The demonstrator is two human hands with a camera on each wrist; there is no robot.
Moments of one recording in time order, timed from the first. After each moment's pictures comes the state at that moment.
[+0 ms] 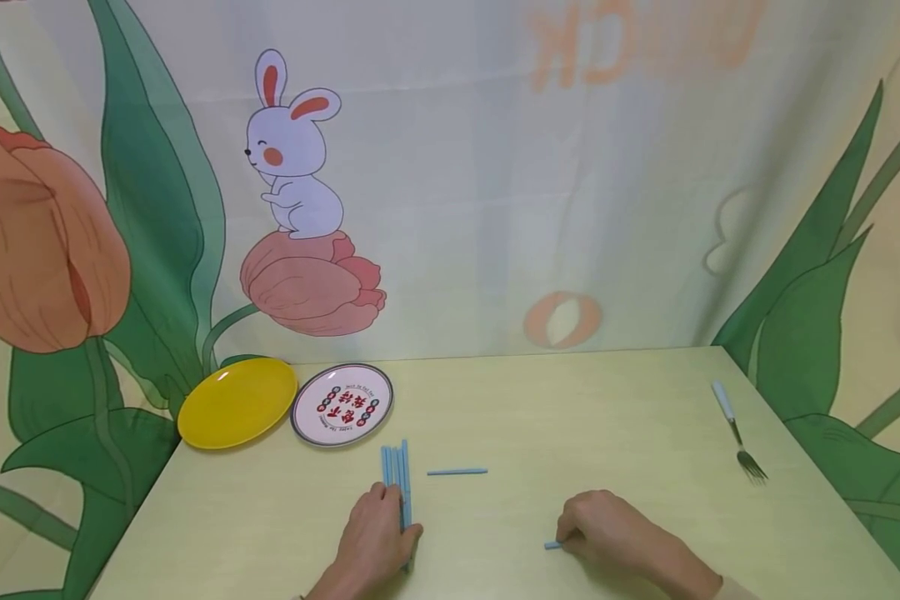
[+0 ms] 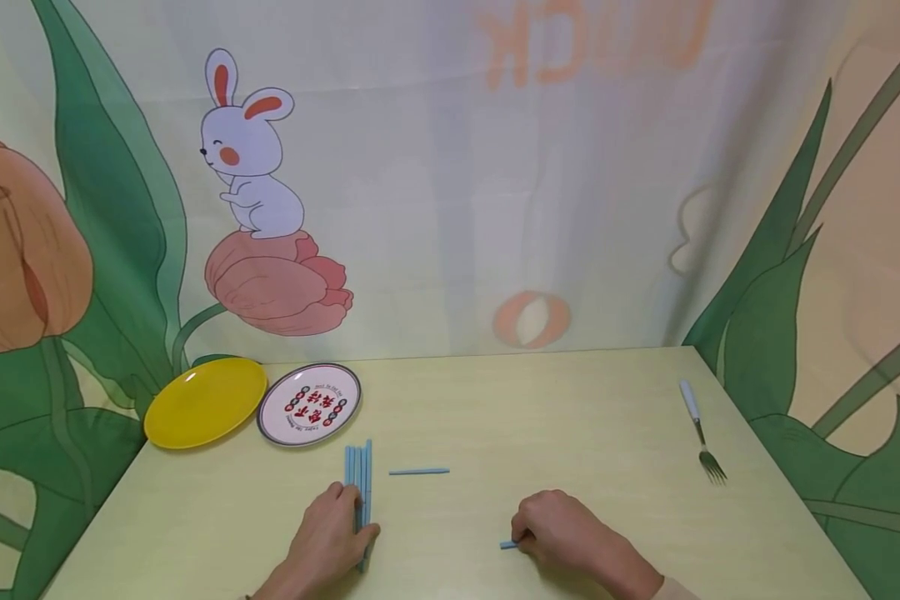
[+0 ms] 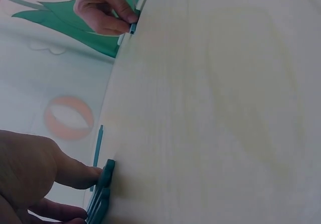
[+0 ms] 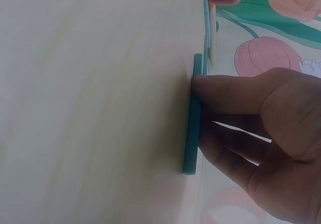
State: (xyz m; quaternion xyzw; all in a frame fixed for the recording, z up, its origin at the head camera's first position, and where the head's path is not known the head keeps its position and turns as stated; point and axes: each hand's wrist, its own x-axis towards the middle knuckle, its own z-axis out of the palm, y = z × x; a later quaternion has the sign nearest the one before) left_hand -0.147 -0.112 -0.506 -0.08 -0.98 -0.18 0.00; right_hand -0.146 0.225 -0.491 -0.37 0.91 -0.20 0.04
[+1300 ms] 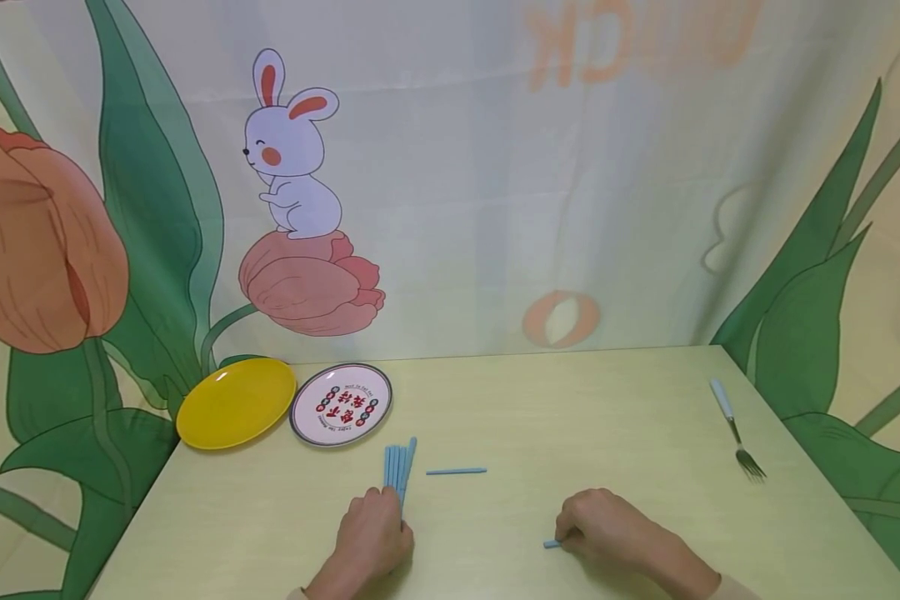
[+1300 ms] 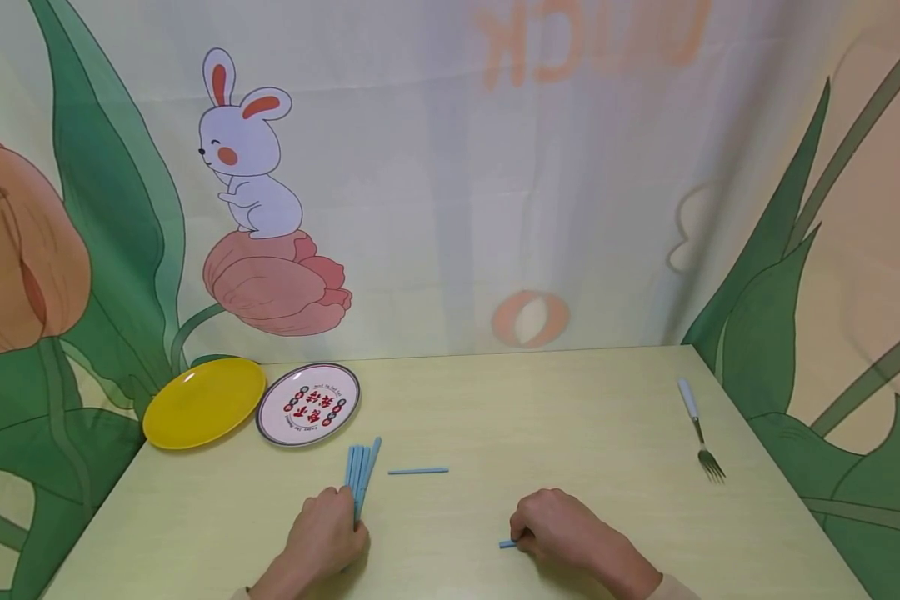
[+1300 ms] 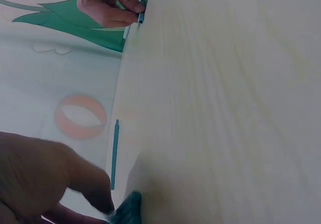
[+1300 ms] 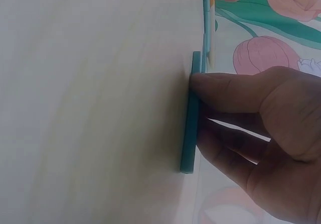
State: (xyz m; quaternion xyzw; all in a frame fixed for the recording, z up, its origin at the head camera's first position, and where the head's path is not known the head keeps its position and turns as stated) left_hand -0.145 -0.108 -0.497 -0.06 -0.99 -0.14 0.02; right_hand -0.147 0.224 -0.490 -0.37 0.91 -0.20 0.05
